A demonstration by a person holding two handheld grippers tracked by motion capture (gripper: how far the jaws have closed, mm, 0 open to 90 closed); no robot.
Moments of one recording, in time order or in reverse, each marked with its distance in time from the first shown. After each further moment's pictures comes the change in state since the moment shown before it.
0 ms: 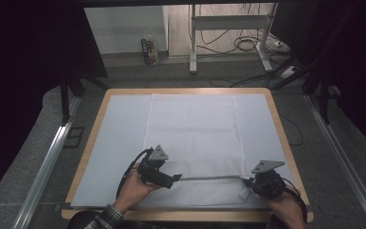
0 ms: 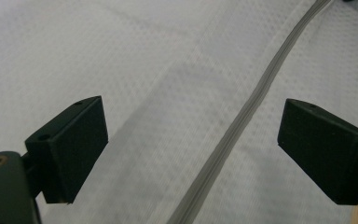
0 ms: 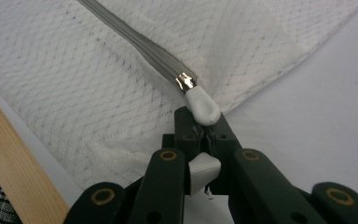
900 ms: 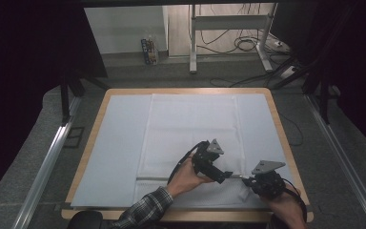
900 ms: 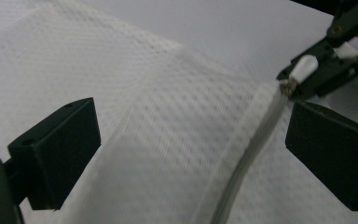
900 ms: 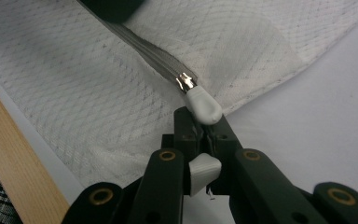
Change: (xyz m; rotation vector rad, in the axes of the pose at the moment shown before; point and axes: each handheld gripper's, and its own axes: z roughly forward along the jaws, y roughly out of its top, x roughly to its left) left arm -0.057 0.093 0.112 -0.022 -0.160 0.125; right arm 0.002 0.001 -0.003 -0.026 -0.001 -0.033
